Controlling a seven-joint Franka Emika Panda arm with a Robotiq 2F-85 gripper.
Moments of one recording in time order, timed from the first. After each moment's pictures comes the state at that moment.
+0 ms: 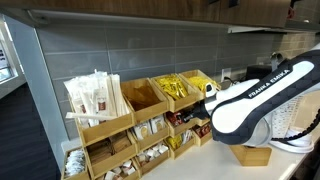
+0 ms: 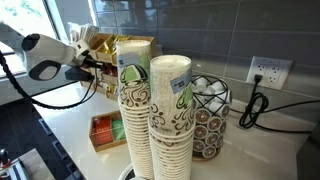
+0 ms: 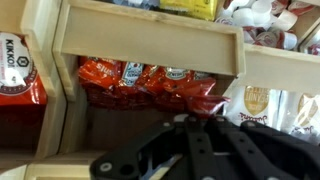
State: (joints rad) arm 1.06 -0.23 -0.58 -2.67 0.66 3.58 -0.67
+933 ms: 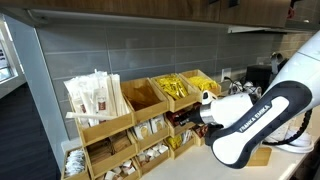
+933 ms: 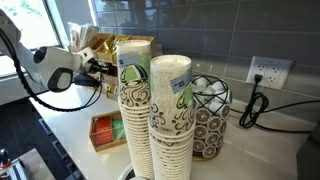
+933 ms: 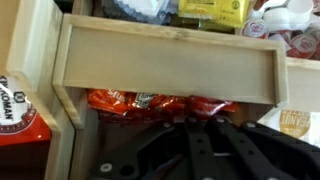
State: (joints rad) arm 0.87 -0.02 -0.51 -2.66 0.27 3.74 -0.23
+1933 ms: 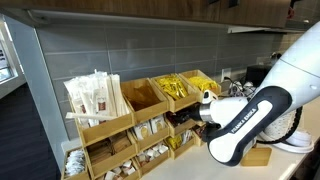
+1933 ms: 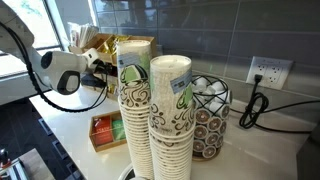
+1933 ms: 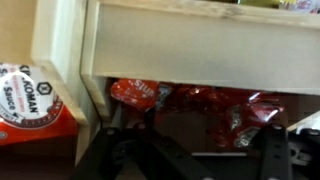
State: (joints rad) arm 0.27 0.06 0.03 -2.62 0.21 3.86 -0.19
